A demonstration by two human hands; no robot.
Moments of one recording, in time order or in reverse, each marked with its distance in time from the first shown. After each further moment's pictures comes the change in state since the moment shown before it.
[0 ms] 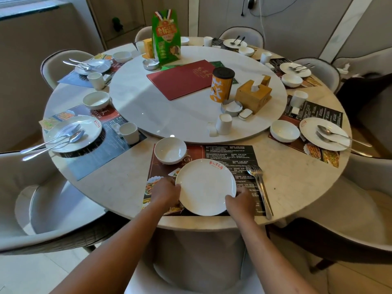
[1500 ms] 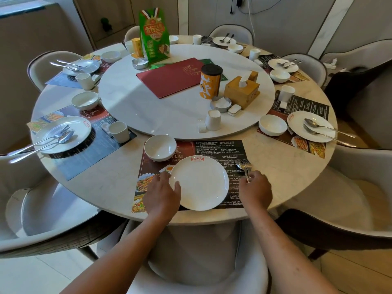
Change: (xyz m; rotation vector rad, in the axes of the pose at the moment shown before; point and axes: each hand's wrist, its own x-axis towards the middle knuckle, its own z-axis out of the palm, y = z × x) left_hand -0.041 0.002 0.028 0.211 0.325 0.177; right_hand 0.029 0.011 -0.051 -0.264 0.405 -0.212
